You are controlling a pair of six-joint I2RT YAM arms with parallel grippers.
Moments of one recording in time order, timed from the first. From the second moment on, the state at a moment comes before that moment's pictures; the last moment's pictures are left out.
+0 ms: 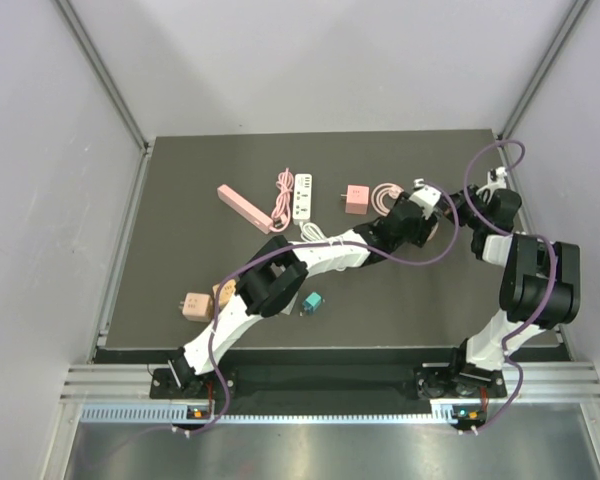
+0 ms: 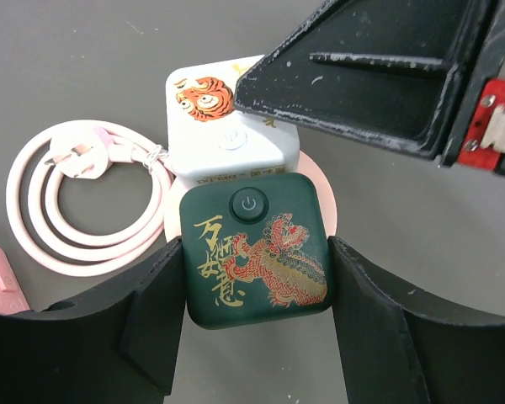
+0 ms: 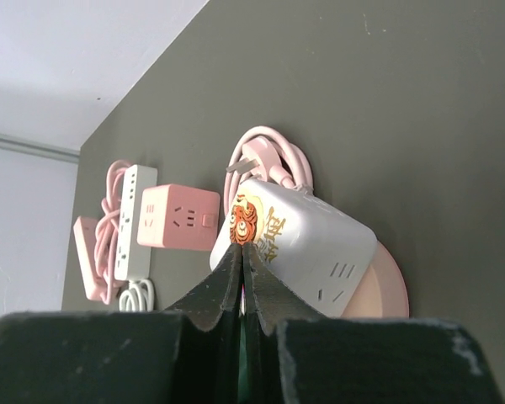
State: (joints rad) left arm -1.02 2.45 1.96 0.14 -0.26 -0.11; right arm -0.24 1.69 0.72 0.63 -0.60 0.71
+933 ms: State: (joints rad) left arm -1.01 2.39 1.82 0.27 -0.32 -0.23; right arm -0.25 1.50 0.61 0.49 -0.47 0.67
